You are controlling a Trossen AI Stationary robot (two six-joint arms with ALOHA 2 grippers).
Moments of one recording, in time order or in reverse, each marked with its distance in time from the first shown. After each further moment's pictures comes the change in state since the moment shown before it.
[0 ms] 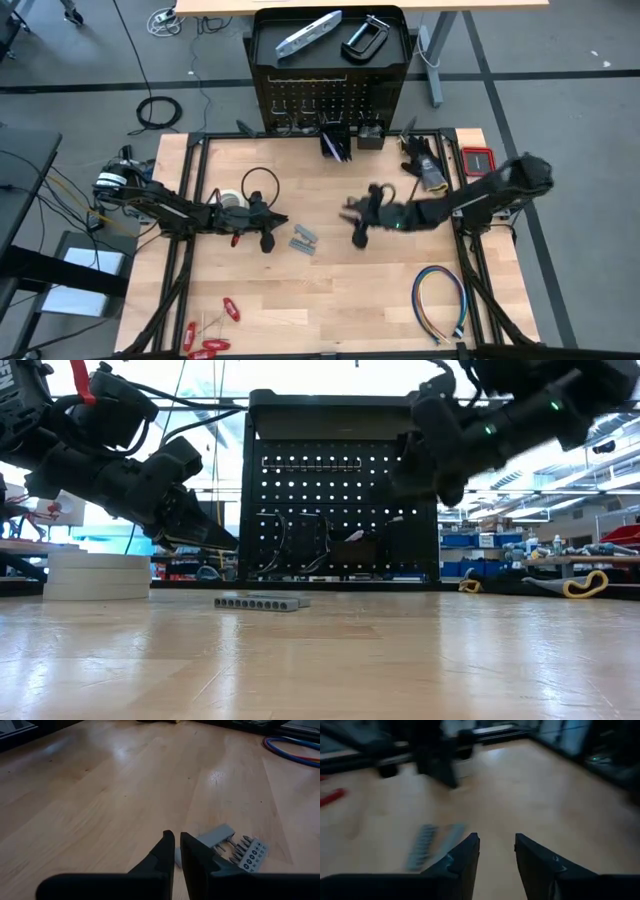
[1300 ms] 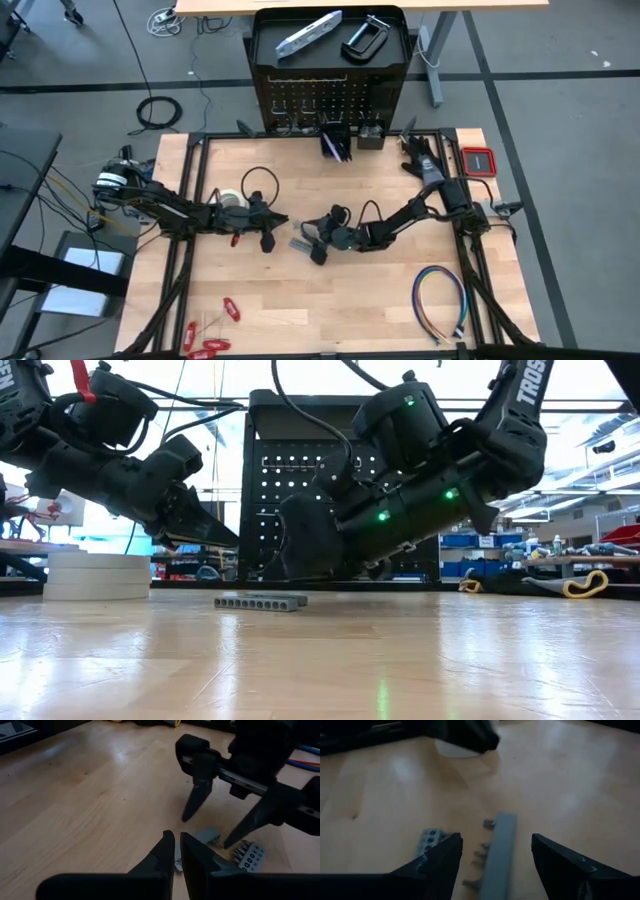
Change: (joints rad) left arm 0.000 0.000 0.000 0.015 0.000 0.003; right arm 0.009 0.642 0.378 0.242 0.059 0.061
